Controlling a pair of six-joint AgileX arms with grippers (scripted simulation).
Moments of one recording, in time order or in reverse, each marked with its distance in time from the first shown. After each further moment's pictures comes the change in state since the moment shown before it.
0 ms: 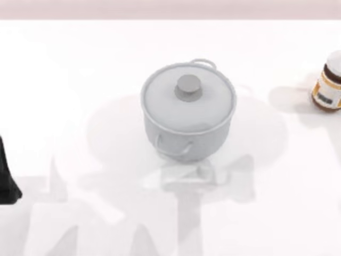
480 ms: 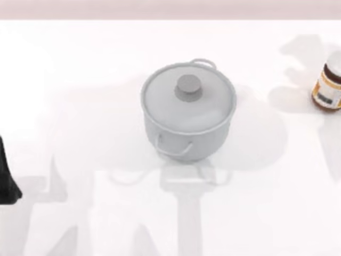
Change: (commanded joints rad) left arm 0.000 0.000 0.000 0.000 0.000 0.000; right arm 0.011 0.714 0.849 -0.402 -0.005 -0.224
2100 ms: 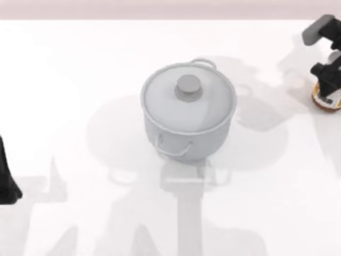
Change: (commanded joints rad) left arm 0.000 0.000 0.000 0.000 0.000 0.000; right arm 0.017 0.485 0.133 -0.061 -0.012 -0.167
